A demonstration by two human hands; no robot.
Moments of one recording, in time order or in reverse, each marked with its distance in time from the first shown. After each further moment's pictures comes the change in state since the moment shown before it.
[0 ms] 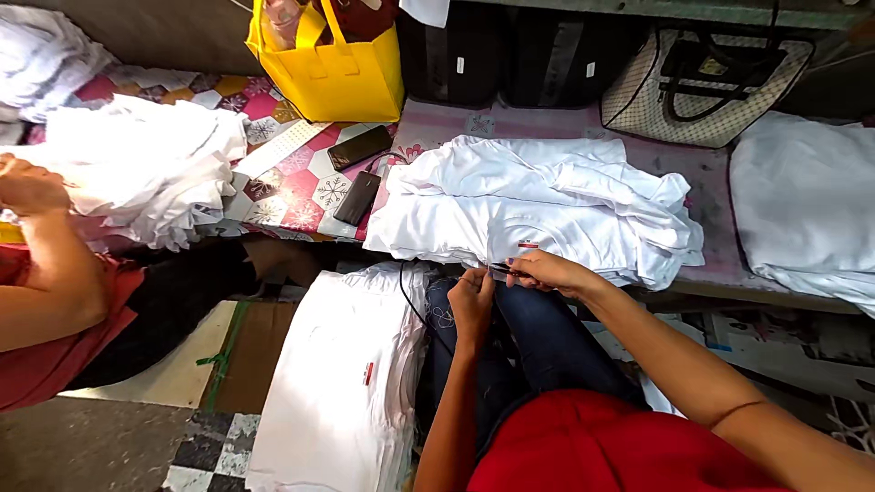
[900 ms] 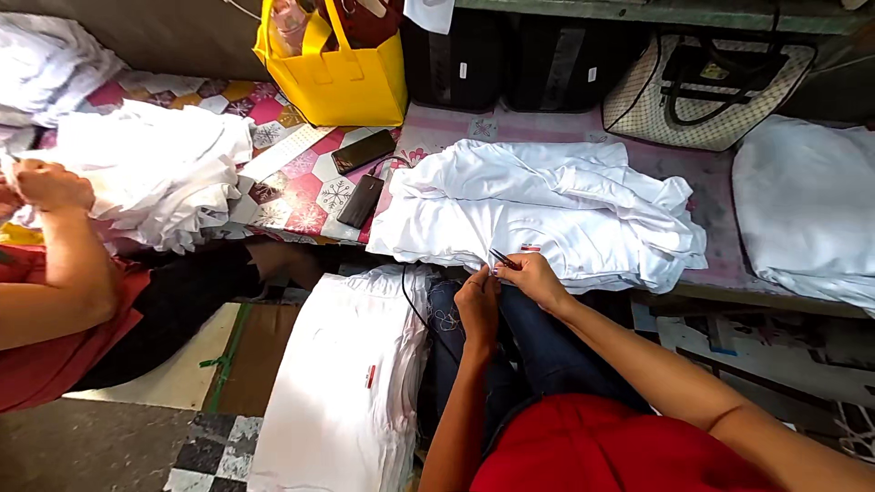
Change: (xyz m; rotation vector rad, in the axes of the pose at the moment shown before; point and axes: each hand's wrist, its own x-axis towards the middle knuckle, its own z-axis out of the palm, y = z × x) left_hand -0.003 0.002 0.014 0.123 0.135 0.144; right_hand 0.027 0.021 0.037 -0.080 0.487 -0.368
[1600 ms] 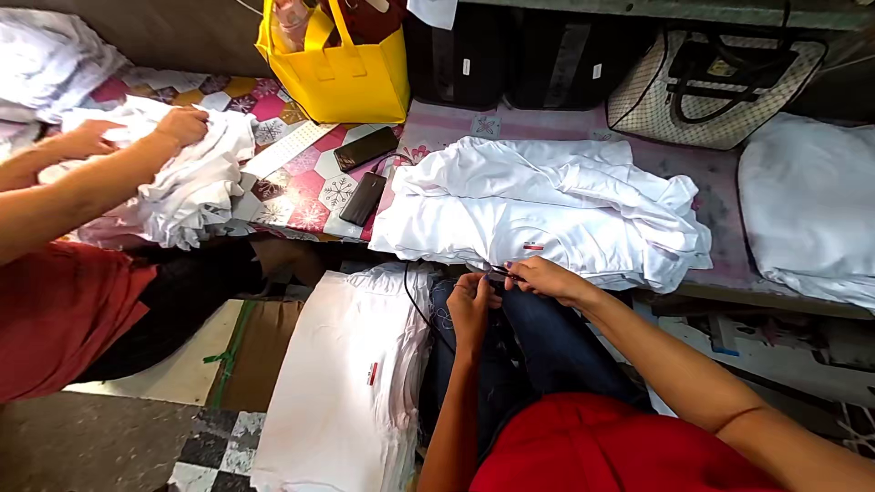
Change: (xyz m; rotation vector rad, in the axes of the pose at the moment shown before) left_hand 0.001 -0.005 -0.022 -0.369 -0.152 -0.328; right_hand -0.002 -0.025 -0.028 -0.017 -0.412 0.357
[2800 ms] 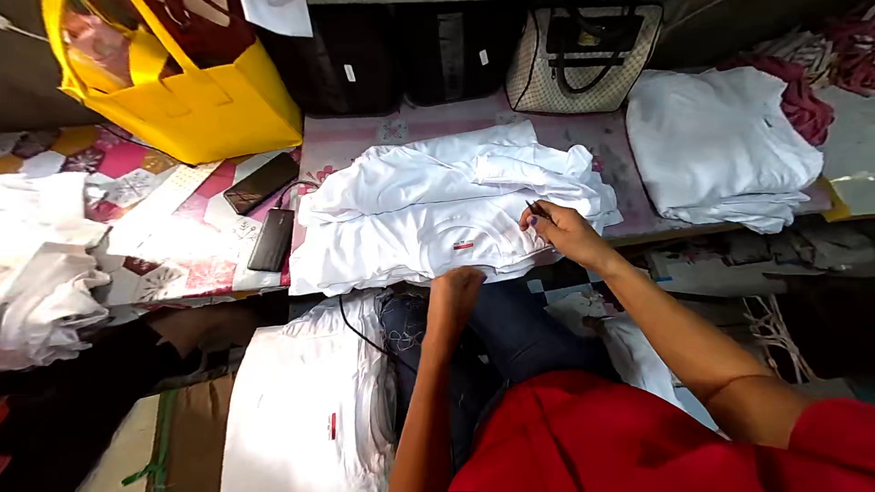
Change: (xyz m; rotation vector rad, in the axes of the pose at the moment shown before) left_hand 0.017 0.050 0.055 0.701 -0.565 0.205; right_hand -0.069 0.070 -0.095 -0.123 0.605 -0.540
